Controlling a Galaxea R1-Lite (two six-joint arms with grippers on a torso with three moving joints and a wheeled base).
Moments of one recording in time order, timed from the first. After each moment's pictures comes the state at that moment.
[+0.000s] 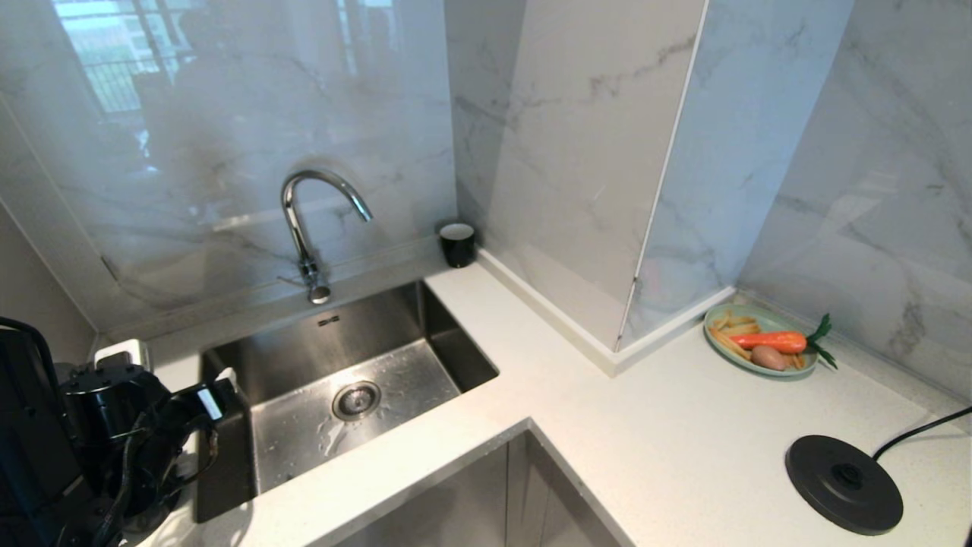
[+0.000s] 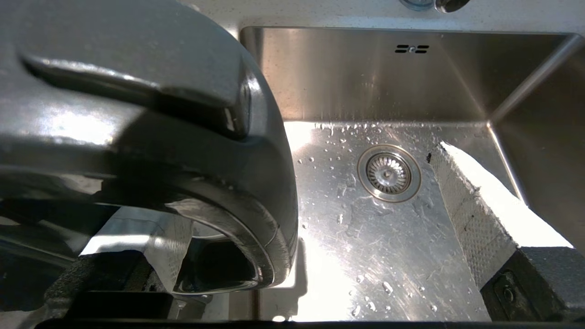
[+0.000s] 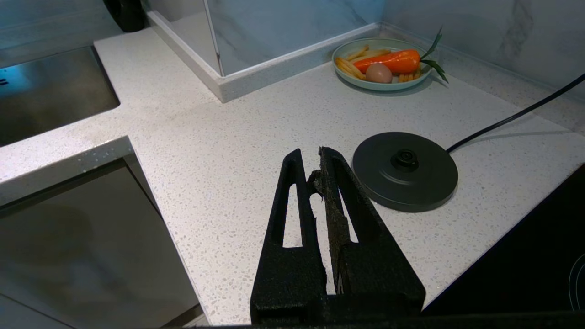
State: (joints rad) left arm 0.13 2.08 -0.29 -1.52 0.30 -0.21; right arm 0.00 0.00 0.00 0.00 0.00 0.01
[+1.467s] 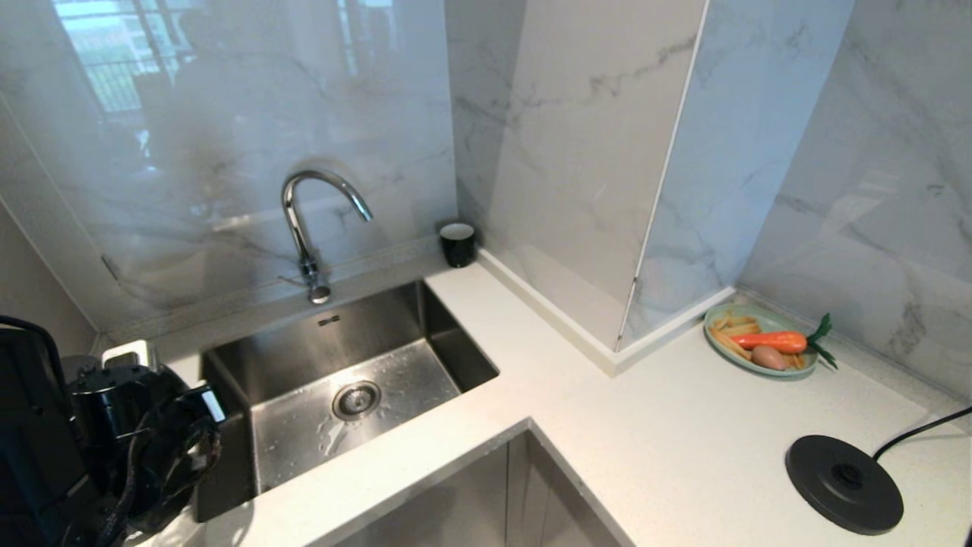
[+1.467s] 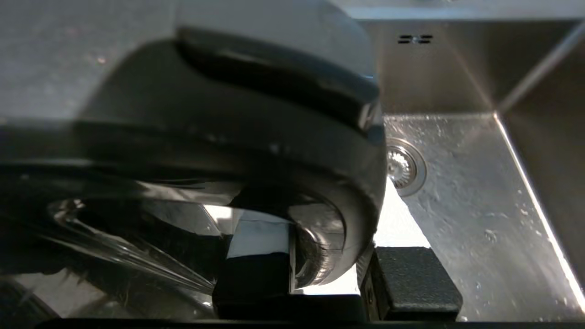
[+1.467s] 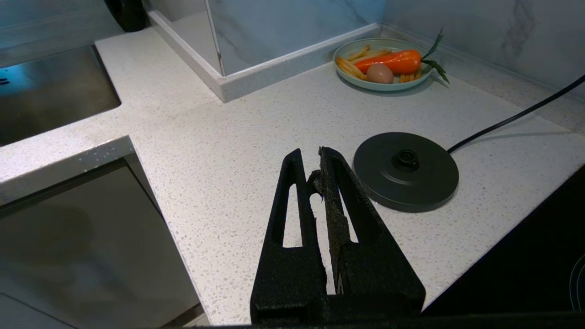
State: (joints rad) left arm 0.13 2.09 -0.29 -1.52 0.30 -0.18; right arm 0.00 0.00 0.00 0.00 0.00 0.01
